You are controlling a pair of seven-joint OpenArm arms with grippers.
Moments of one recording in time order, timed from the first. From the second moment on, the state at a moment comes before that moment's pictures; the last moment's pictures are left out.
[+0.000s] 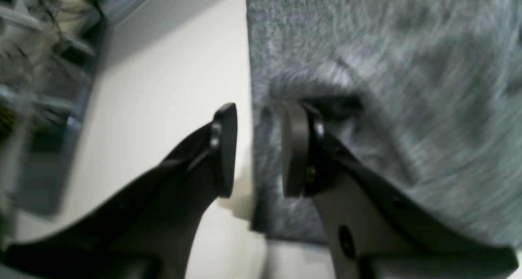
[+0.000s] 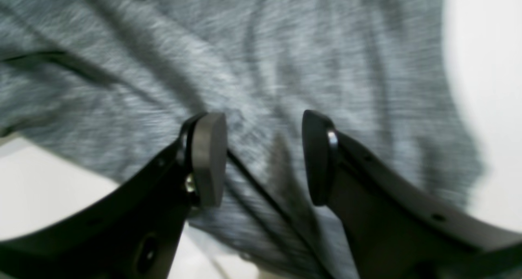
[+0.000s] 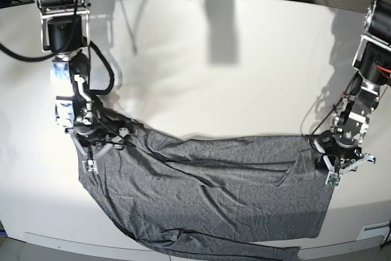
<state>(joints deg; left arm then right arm) -30.0 -23.6 29.8 40.9 -11.6 9.2 7.7 16.1 15.7 -1.6 62.8 16.4 8.6 -32.1</state>
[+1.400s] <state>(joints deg) -22.2 -19.7 17.2 51.6 -18.3 2.7 11.1 17.3 12.5 2.3 62.4 15.7 14.9 -28.1</state>
